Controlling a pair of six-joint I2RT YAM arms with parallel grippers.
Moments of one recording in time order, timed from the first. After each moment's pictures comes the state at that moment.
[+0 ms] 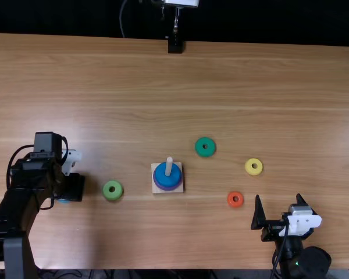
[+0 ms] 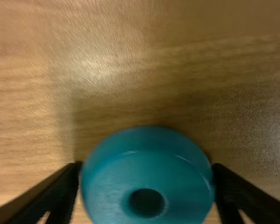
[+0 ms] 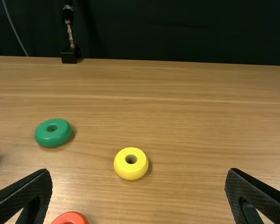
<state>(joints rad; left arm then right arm) 0.06 1.63 0.88 -0.71 -0.03 0.10 -0.06 0.00 0.09 -0.28 -0.09 -0.08</state>
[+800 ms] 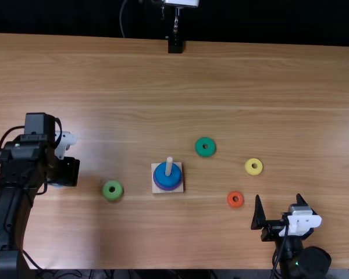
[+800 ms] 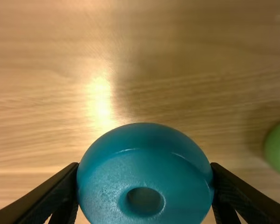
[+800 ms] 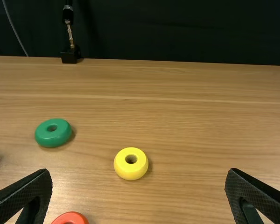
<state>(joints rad) 0.04 1.58 1.13 -0.94 -0.04 0.10 -0.06 0.00 0.09 -0.28 -0.09 -0.08</state>
